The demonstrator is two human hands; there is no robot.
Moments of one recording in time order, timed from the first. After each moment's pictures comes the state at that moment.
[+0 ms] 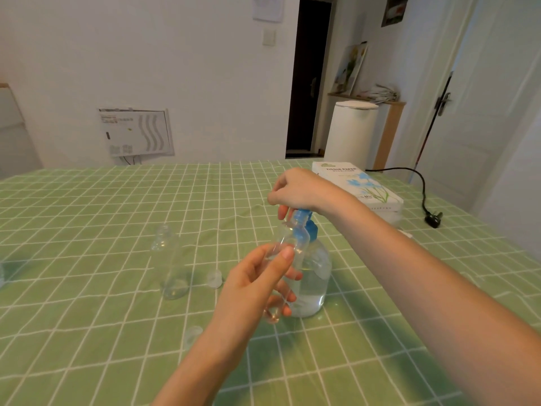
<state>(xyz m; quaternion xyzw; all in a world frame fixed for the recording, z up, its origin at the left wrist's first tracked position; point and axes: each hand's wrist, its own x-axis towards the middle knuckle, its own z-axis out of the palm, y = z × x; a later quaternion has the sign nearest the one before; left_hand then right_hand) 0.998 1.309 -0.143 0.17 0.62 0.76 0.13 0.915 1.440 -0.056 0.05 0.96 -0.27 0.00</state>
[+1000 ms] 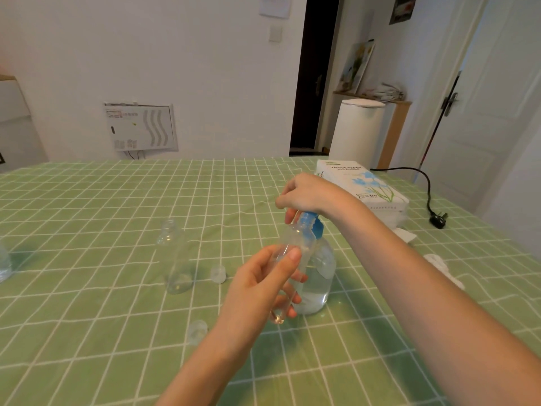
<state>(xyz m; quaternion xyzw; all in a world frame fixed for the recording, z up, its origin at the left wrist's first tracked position) 0.999 1.309 -0.145 0.17 0.61 0.76 0.14 0.915 1.443 -0.065 0.08 0.96 -0.27 0.02</state>
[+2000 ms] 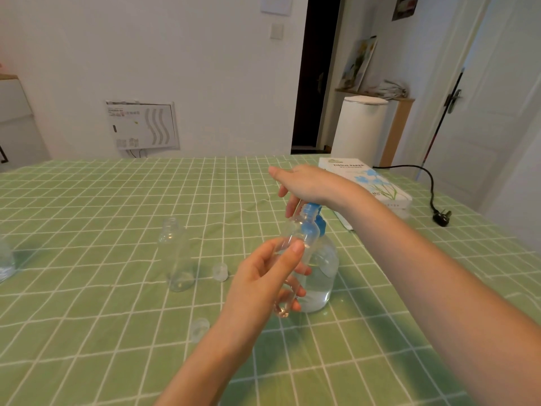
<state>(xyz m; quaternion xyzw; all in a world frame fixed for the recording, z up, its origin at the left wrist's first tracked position) 1.000 1.311 -0.140 0.17 0.60 0.77 0.14 0.914 1.438 -0.056 0.06 0.96 -0.27 0.02</state>
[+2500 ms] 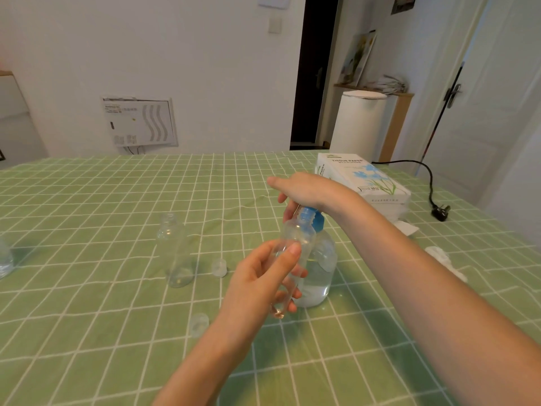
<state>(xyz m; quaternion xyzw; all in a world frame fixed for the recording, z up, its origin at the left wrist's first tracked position) 1.000 1.309 -0.147 0.17 0.61 0.76 0.15 0.912 1.441 -0.069 0.09 0.96 -0.27 0.05</state>
